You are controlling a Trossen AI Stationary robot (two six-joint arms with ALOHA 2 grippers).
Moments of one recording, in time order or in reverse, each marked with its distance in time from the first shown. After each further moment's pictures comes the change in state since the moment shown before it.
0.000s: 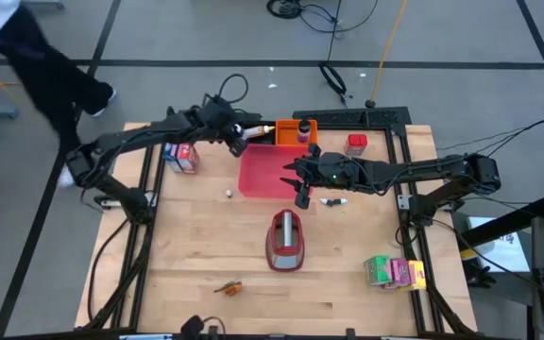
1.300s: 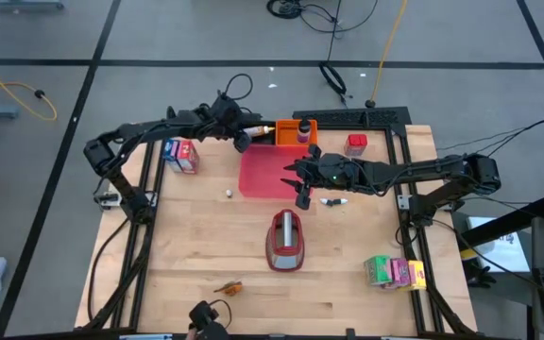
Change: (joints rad) left arm 0.070 0.163 0.000 0.117 0.032 0.034; right arm 0.000 0.000 -0.021 0.015 0.000 0.000
